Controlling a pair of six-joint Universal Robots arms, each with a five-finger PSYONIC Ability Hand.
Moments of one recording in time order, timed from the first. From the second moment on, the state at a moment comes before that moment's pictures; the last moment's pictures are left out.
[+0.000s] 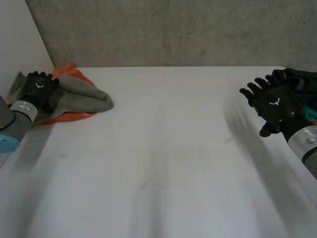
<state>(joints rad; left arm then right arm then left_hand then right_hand) 4.80 -2.56 -0.94 3.47 -1.20 3.82 1.60 -1.33 1.88 -0.50 1.08 2.47 0.35 0.34 0.34 0.34 0.17 0.23 0.21 0.21 0.21 0.04</state>
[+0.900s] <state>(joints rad) 4.24 -1.76 -1.28 3.52 -1.34 3.45 1.62 -1.30 1.57 0.03 1.10 3.11 1.14 1.20 1.19 1.20 0.97 0.23 0.21 0.21 0.21 0.04</state>
